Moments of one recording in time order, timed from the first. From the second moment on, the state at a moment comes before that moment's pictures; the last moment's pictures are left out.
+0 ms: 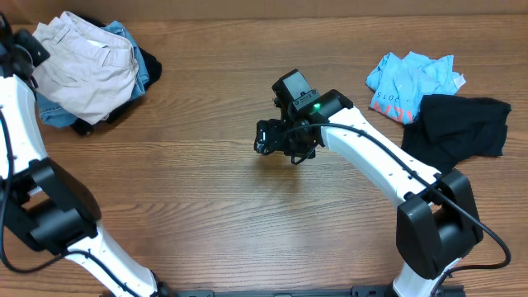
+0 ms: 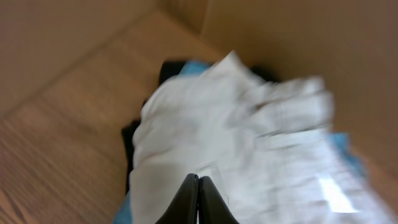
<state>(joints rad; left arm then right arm) 0.50 2.10 1.94 -0.53 -0.02 -0.23 0.56 1.88 1.48 -0.88 -0.30 0.59</state>
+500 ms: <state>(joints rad) 0.53 2.20 1.97 -0.58 0.11 -0.25 0.56 1.88 1.48 -0.90 -0.30 0.59</state>
